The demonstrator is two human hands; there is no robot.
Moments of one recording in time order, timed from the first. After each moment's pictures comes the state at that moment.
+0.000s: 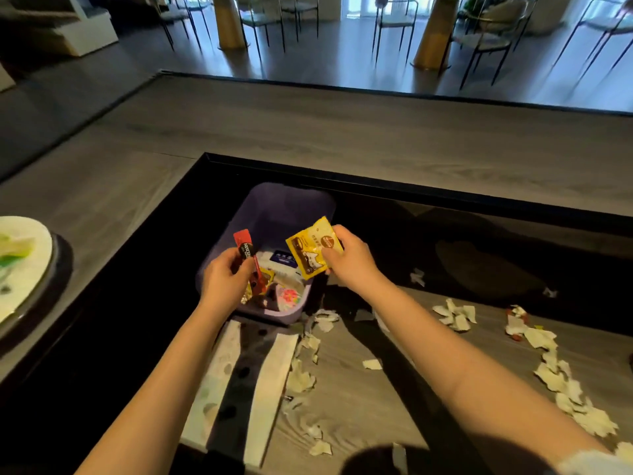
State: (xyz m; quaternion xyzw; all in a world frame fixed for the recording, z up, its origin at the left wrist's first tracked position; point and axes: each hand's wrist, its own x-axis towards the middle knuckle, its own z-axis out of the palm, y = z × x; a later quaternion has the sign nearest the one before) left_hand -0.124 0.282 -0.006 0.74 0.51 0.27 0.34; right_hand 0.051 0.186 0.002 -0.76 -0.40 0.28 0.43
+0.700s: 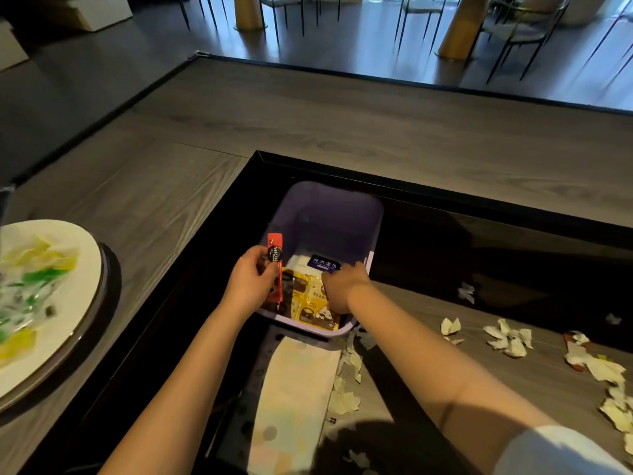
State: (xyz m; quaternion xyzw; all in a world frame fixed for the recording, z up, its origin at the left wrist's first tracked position) left_hand -0.145 0.343 -0.026 0.75 0.50 0.23 0.38; right_hand 0.007 0.277 -0.058 -0.74 -0.60 0.15 -0.26
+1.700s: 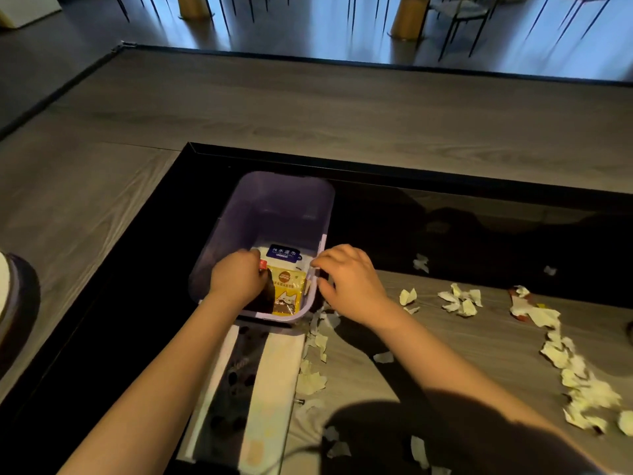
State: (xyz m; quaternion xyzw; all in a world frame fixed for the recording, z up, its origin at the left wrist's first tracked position) left_hand -0.097 0.323 -0.037 0.90 0.42 -0.05 0.06; right_hand 0.037 0.171 -0.036 -0.78 -0.59 0.07 0.20
